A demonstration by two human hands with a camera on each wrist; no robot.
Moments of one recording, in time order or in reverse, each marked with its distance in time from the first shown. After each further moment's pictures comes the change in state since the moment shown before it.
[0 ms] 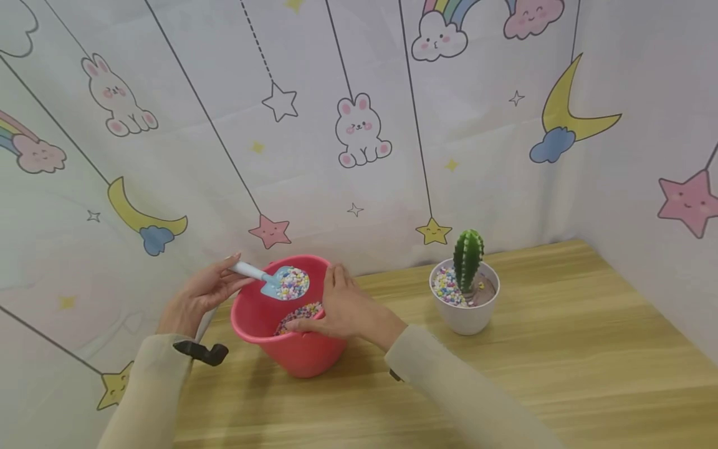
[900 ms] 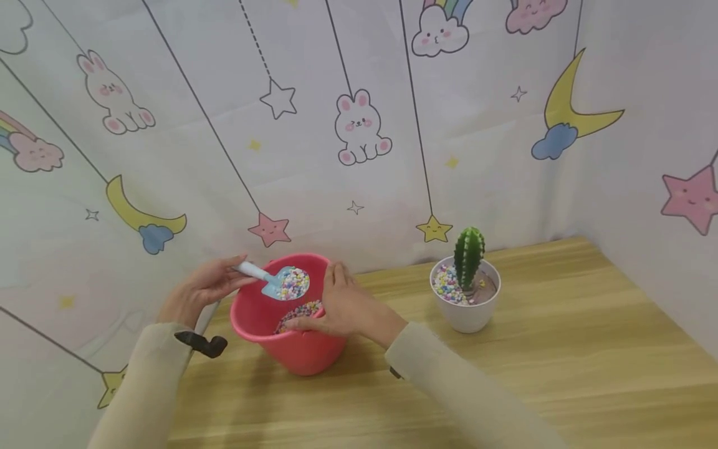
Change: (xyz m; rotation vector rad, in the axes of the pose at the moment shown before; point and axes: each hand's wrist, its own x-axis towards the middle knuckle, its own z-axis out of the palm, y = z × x) left_hand 0.003 0.008 0.005 0.124 -0.042 -0.074; right_hand -0.001 -0.002 -0.003 0.003 -0.009 0.004
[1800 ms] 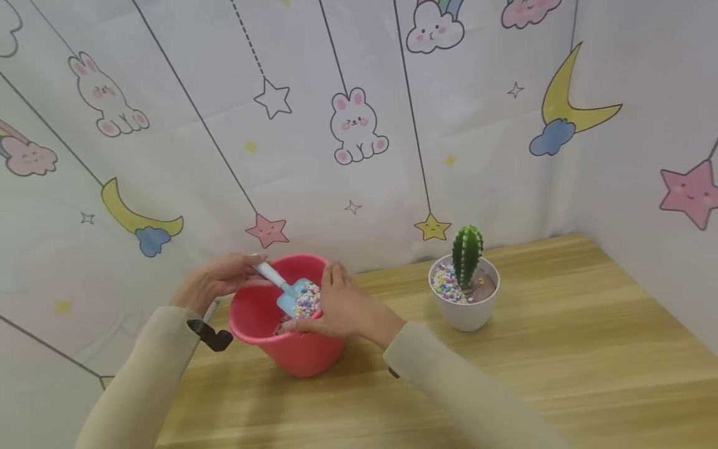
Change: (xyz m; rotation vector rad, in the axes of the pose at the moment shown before) left_hand 0.017 0.006 0.036 0.320 -0.091 -0.042; right_hand 0.002 0.003 0.001 -0.048 -0.015 -0.019
